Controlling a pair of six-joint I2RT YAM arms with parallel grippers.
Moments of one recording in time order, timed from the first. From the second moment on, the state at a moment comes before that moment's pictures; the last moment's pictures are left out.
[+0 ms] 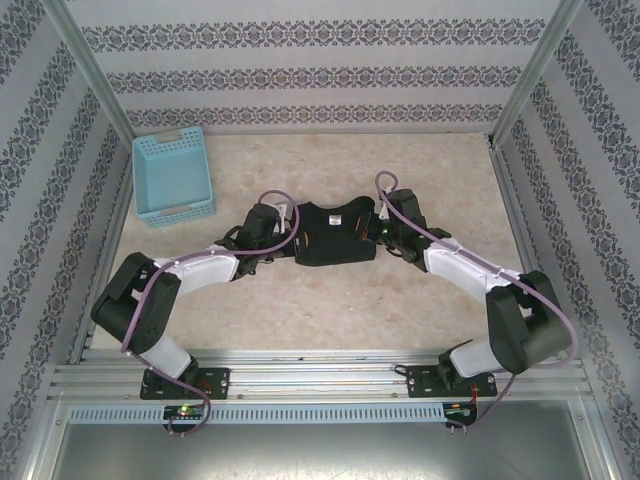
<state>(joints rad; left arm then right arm) -0.52 1.61 0.81 0.13 0.24 -0.63 0.40 1.44 0.81 -0.07 -0.20 0.64</state>
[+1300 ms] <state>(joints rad) -0.52 1.63 1.02 -0.15 0.14 -0.63 0.52 1.50 0.99 -0.40 -0.03 0.57</state>
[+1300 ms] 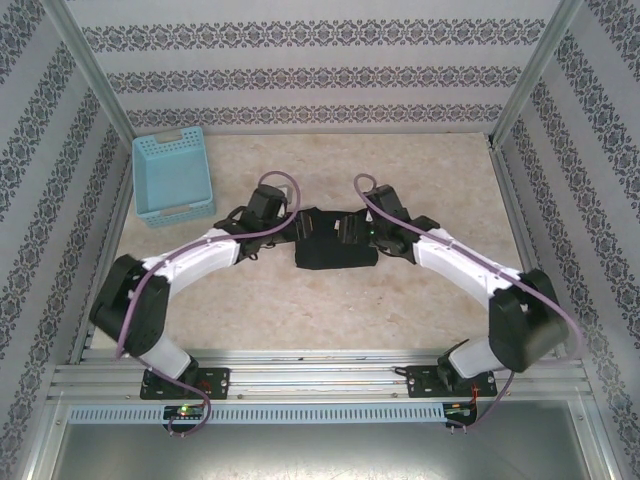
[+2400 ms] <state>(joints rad) -0.42 1.06 0.69 -0.19 -0.11 -0.60 0.66 1.94 1.34 -0.69 0.14 0.60</state>
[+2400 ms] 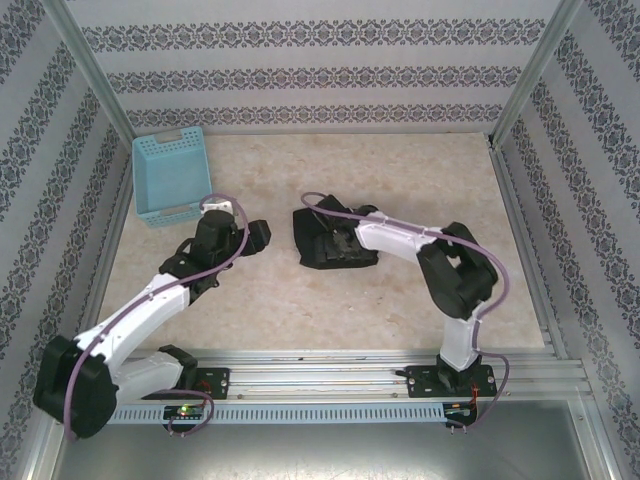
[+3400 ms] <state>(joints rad) -0.34 0.96 0.59 -0.18 -0.13 -0.53 -0.04 2.38 2.08 -0.98 0.15 0.23</state>
